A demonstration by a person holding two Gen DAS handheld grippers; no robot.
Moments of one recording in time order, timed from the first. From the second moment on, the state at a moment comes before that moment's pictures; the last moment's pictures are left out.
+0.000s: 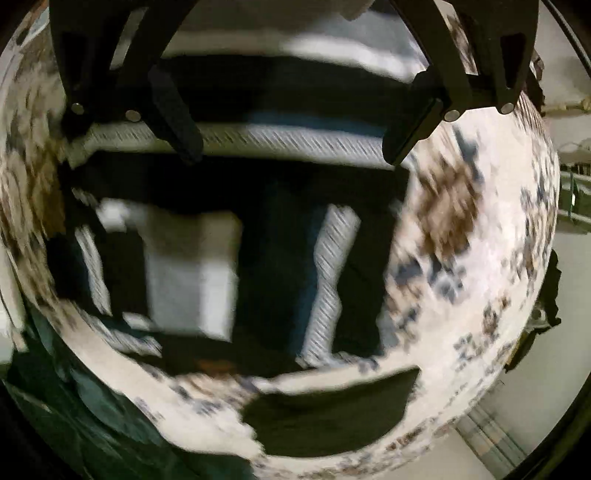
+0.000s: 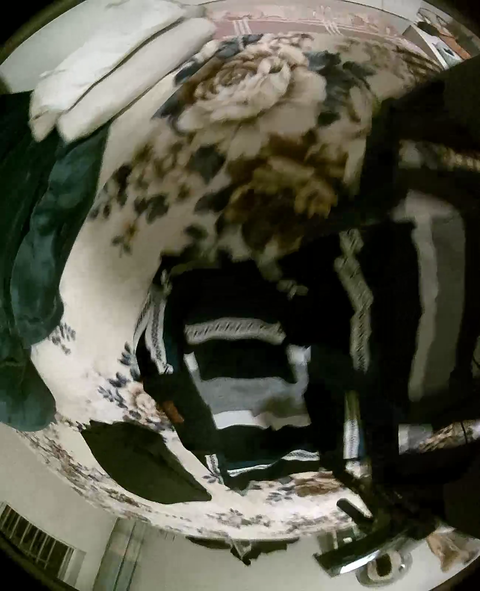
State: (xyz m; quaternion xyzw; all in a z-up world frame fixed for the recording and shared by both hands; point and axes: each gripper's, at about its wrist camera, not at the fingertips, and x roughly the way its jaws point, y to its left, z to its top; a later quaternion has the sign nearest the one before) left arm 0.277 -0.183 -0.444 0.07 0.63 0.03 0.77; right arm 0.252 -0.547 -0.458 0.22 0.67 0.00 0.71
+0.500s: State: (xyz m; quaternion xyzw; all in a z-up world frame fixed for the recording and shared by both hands) left arm 0.052 -0.400 -0.549 0.04 0.75 -0.12 0.65; right arm 0.204 -0.727 -0.556 0.27 0.73 0.08 0.62
